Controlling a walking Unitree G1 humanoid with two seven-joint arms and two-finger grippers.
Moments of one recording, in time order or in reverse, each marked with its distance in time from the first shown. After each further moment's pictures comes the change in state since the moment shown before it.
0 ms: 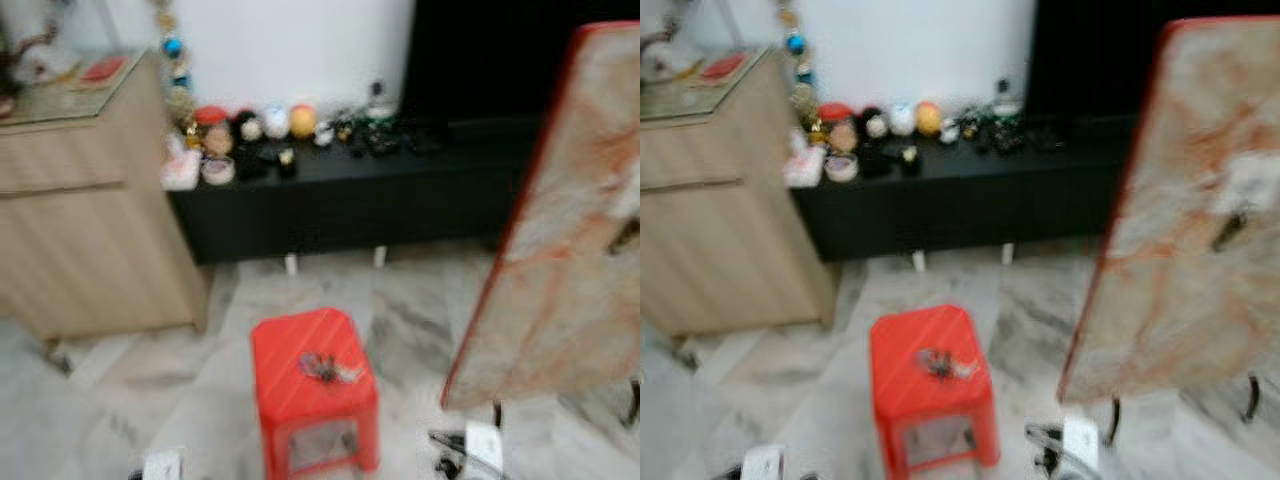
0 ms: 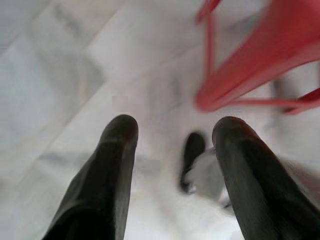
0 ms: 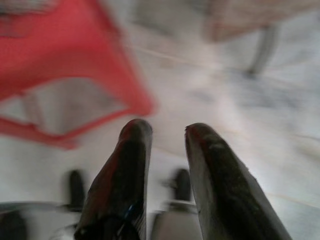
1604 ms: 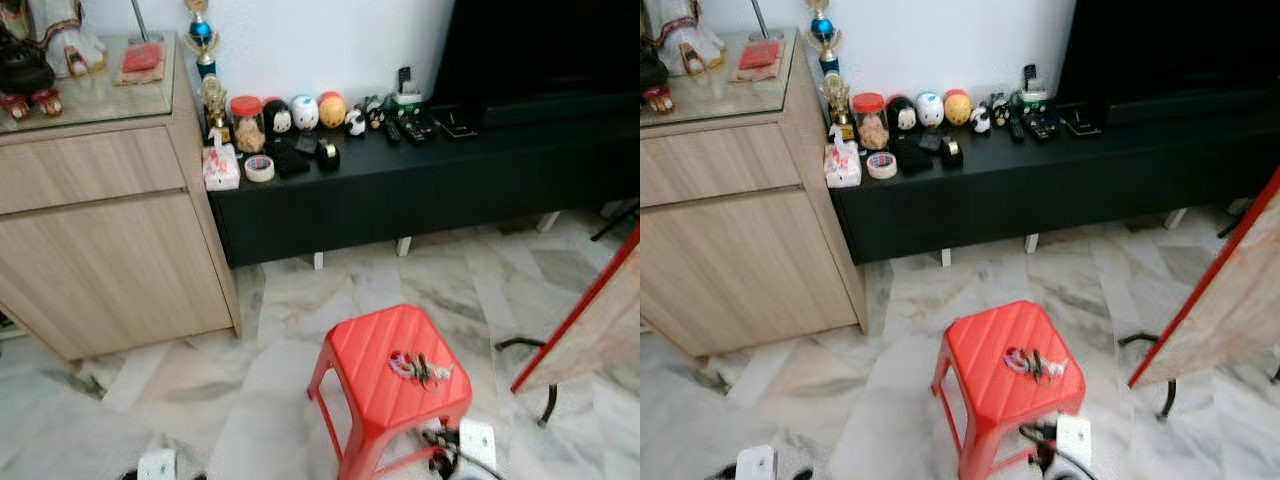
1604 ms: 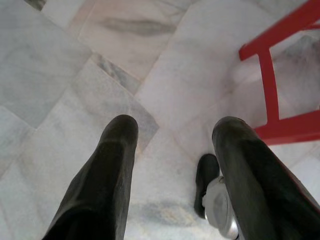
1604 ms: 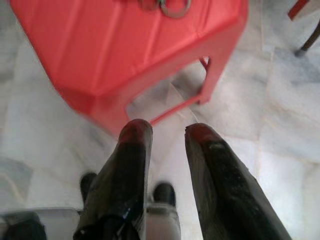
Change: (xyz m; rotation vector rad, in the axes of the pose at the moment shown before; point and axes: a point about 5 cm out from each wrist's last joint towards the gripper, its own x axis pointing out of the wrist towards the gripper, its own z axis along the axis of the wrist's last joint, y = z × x) left arm 0.002 -0.009 0.011 -0.015 -0.075 -0.027; right arm -0.001 -0.010 0.002 -0.021 -0.021 -0.018
